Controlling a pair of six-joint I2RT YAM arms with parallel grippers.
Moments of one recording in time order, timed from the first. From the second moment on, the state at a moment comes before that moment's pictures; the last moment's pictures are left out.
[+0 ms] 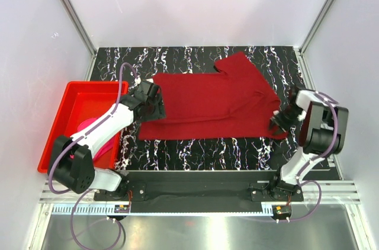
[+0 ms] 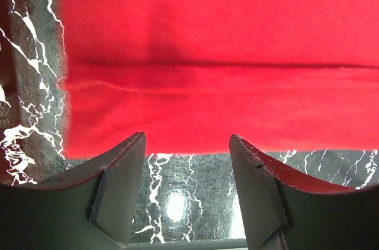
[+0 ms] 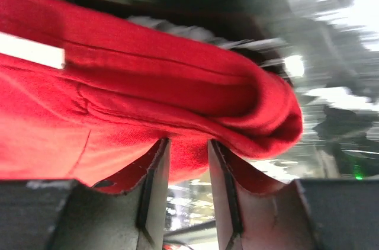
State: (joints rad) left arm -0.47 1.37 0.99 -0.66 -0.14 -0.60; right arm -0.22 1.78 1.06 -0.85 -0.07 0.79
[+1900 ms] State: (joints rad) left arm -0.53 1.30 0.85 -0.77 -0.07 -0.81; right arm 0.01 1.83 1.49 -0.90 -0.11 0.43
